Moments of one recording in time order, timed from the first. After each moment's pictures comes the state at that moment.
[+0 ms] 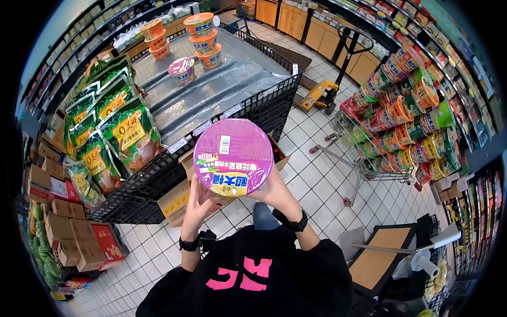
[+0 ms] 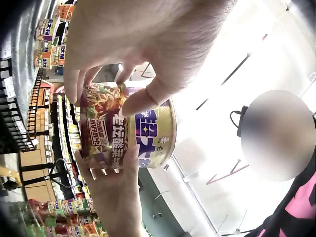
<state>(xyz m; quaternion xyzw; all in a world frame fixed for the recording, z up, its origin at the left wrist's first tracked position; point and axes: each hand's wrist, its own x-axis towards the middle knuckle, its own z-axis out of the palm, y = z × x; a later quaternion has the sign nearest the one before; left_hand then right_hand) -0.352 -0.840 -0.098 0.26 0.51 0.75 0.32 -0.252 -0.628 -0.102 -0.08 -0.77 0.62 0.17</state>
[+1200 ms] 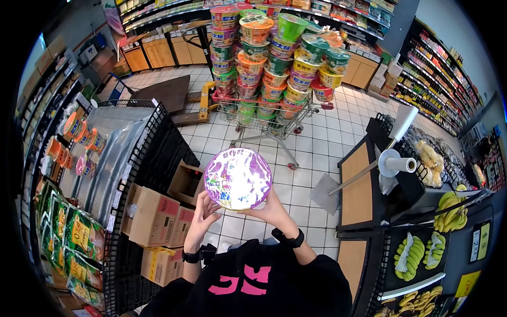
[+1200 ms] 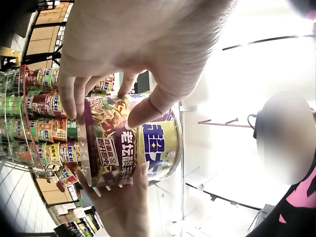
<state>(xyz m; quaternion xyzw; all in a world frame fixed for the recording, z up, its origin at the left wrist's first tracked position) -0.116 -0.639 -0.108 0.45 0.42 0.55 0.56 0.103 -0.553 -0.119 -0.36 -0.67 0.53 0.38</state>
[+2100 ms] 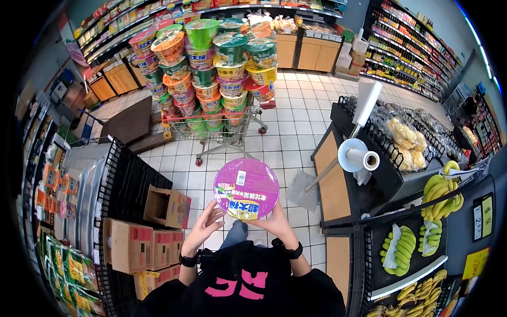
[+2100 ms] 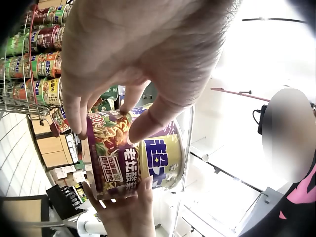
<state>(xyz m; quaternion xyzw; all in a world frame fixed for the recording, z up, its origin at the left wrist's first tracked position) 0.083 -0.527 -0.126 0.47 0.39 0.39 0.69 0.332 -0.501 -0.155 -0.44 -0.55 0.53 0.47</state>
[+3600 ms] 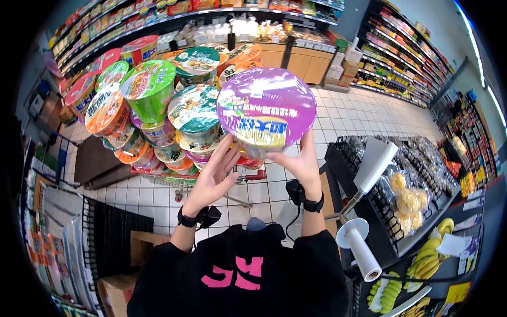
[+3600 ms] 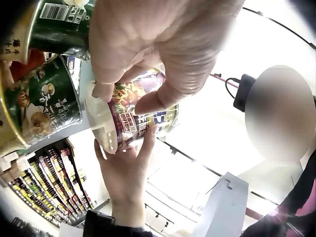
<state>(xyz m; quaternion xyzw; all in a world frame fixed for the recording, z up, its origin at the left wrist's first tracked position) 0.180 -0.042 -0.030 0.62 0.14 0.50 0.58 0.414 -0.028 -0.009 -0.44 -0.60 0.33 0.58</state>
